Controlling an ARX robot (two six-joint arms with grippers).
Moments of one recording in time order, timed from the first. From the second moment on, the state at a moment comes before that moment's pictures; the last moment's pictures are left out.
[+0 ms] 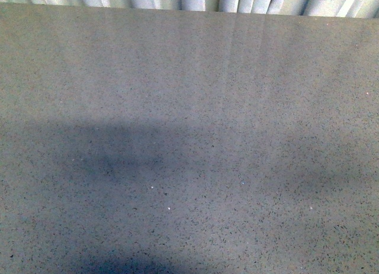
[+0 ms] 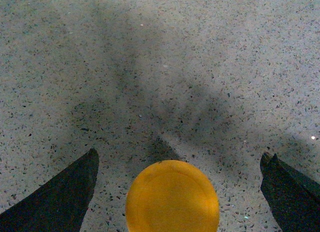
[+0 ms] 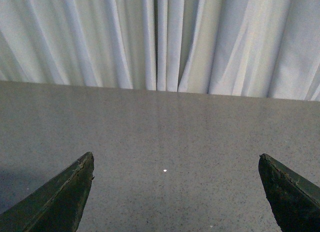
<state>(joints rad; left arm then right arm) 0.57 1.75 0.41 0.70 0.15 0.05 0.00 0.00 0.02 0.00 0.00 0.00</state>
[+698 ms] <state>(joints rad) 0.57 1.76 0.41 0.71 0.15 0.06 0.00 0.00 0.02 0.00 0.00 0.00</state>
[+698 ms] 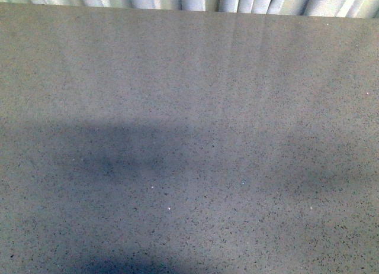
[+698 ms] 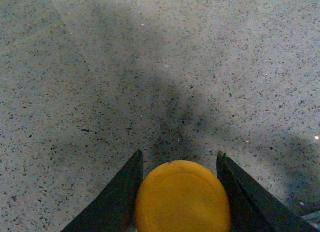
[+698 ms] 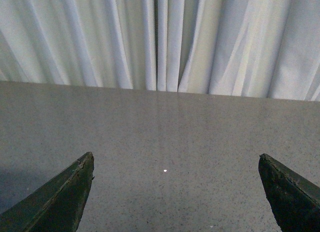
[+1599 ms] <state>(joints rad) 0.06 1.39 0.51 0.52 0.04 0.00 0.00 0.00 0.02 0.00 0.00 0.00</state>
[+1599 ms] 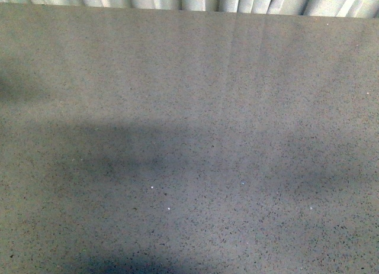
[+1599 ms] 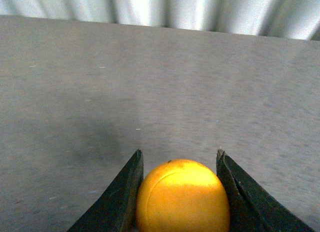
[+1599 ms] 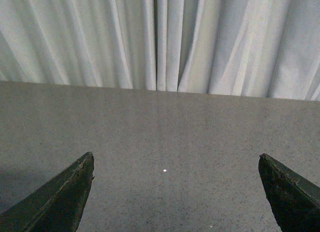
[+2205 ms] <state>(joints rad) -0.54 1.81 0.55 0.72 -0.15 -0.22 0.00 0.00 0.02 0.00 0.00 0.00</state>
